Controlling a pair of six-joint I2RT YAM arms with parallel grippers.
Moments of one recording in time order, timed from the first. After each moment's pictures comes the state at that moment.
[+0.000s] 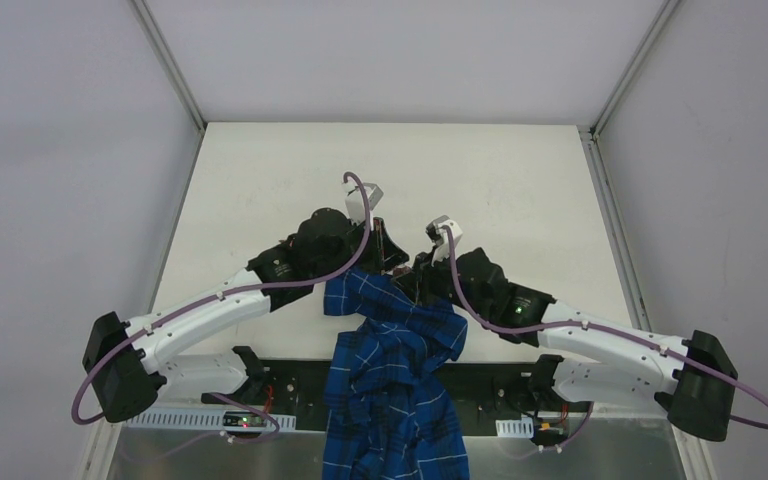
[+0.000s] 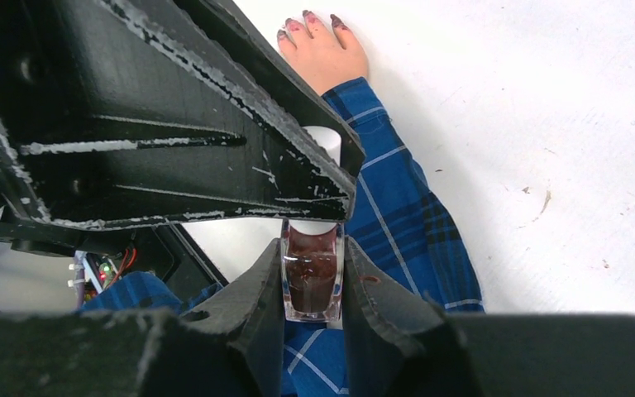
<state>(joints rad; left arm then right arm) -0.90 1.12 0.87 -0.10 0.07 -0.62 1.07 1.00 0.64 0.03 0.14 0.49</state>
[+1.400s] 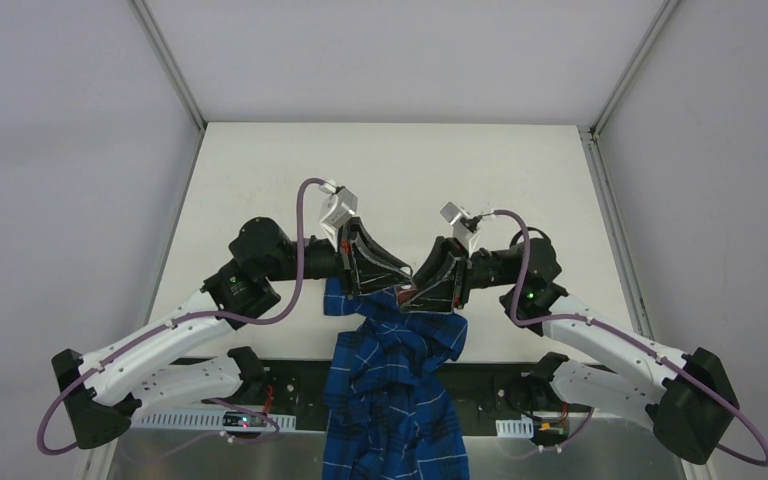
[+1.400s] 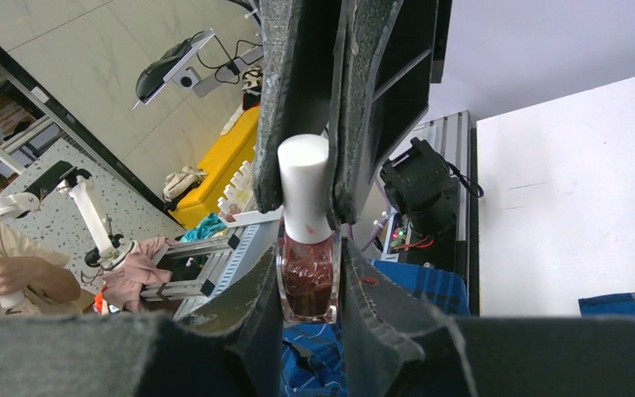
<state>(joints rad) -0.92 0.88 0.87 0.18 0.60 -0.52 0.79 0.99 0.59 0.79 -0.98 0.86</state>
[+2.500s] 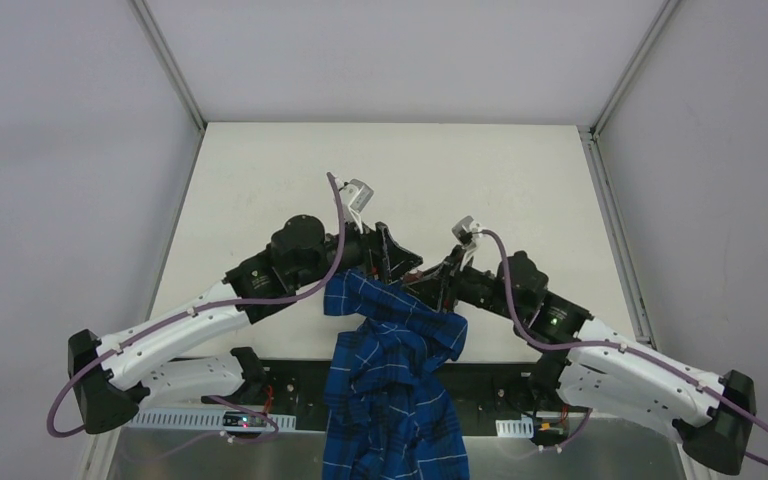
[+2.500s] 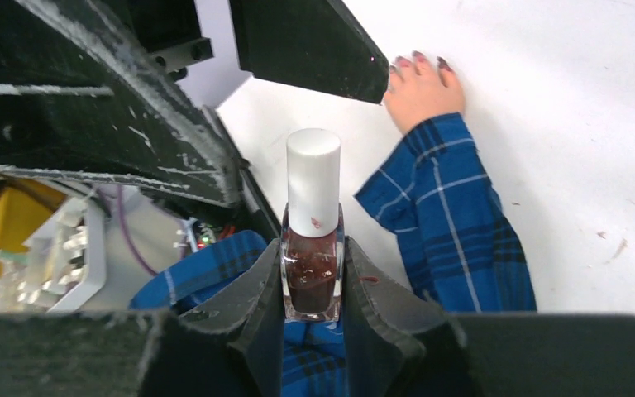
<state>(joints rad) -0.96 0.97 0.89 -0.04 0.09 -0.56 0.96 0.74 0.58 0.05 -0.20 0.50</state>
